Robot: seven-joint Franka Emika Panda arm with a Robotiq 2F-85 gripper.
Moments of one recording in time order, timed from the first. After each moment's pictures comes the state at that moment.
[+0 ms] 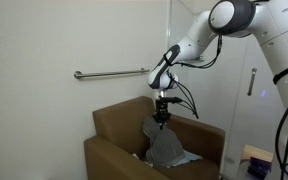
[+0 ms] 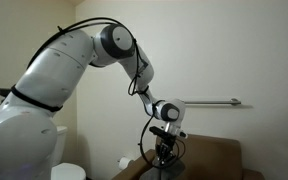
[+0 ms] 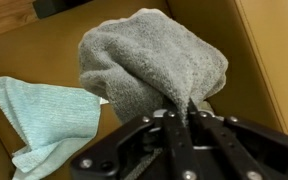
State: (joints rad) arm -0.17 0.49 -0.06 -1.98 0.25 2.14 -0.04
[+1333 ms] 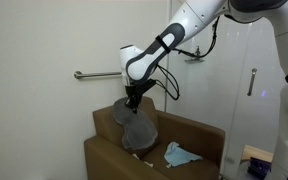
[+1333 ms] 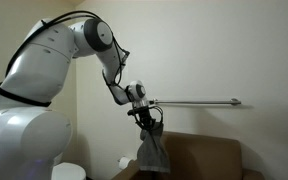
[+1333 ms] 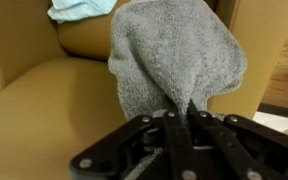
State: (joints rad) arm 0.18 0.31 -0.04 -1.95 -0.32 2.30 0.22
